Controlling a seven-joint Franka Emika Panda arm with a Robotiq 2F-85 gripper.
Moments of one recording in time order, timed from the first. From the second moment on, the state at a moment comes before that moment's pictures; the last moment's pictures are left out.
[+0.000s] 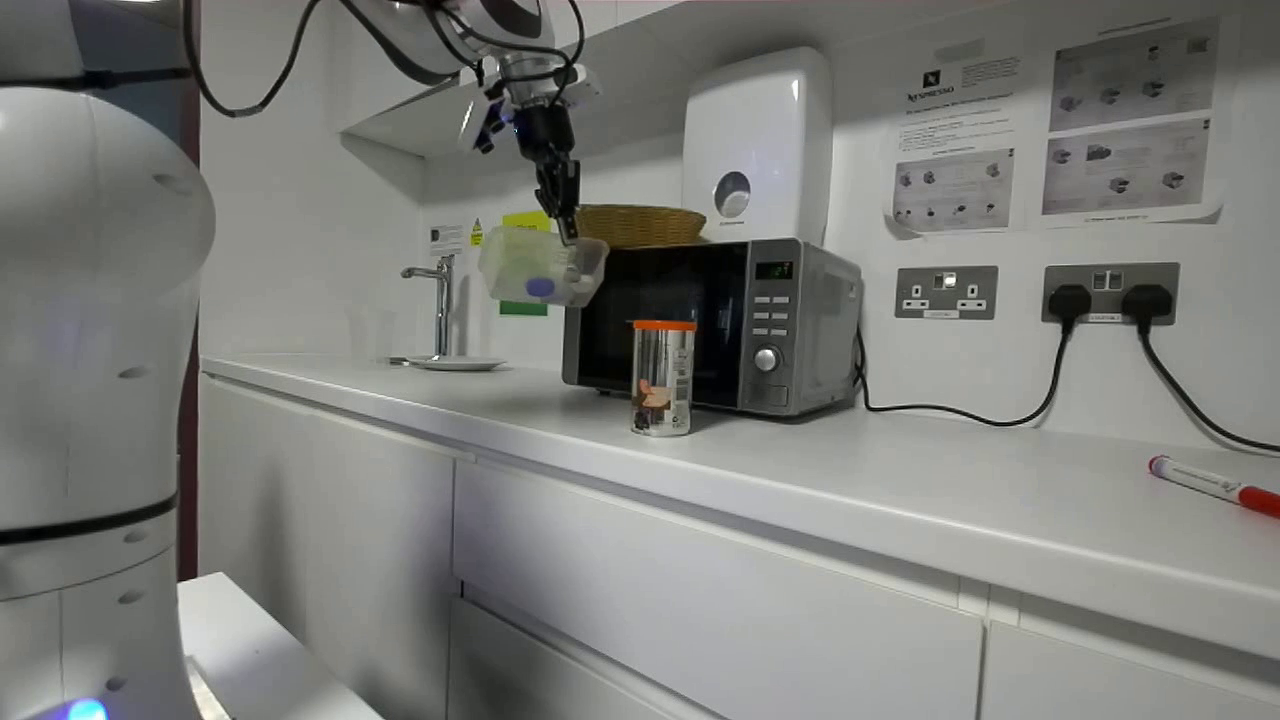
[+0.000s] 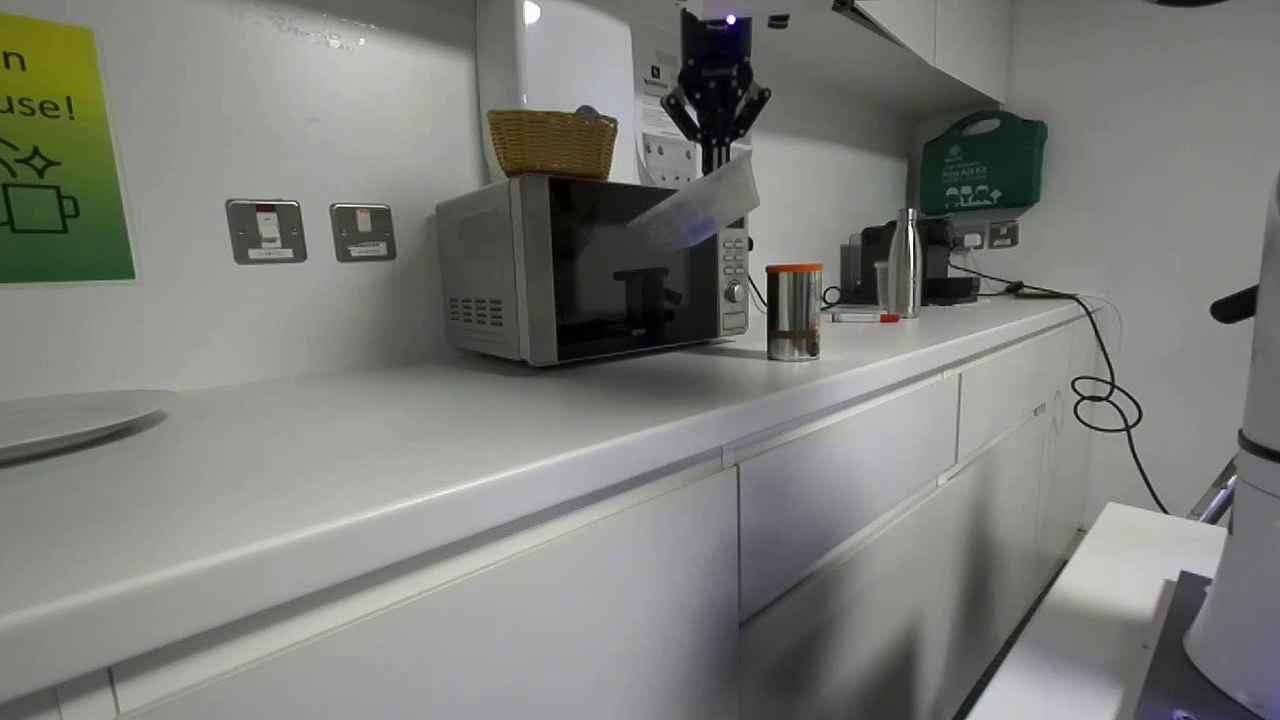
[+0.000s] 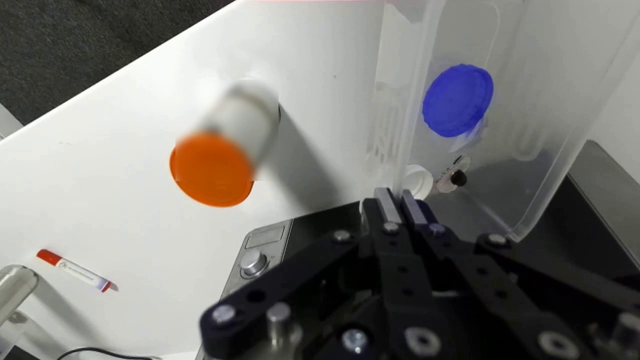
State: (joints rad) arm 0.04 -0.39 0.18 -2.16 -0.19 1.94 0.69
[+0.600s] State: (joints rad) arm 0.05 -0.41 0.21 -2.39 -0.19 2.24 0.69
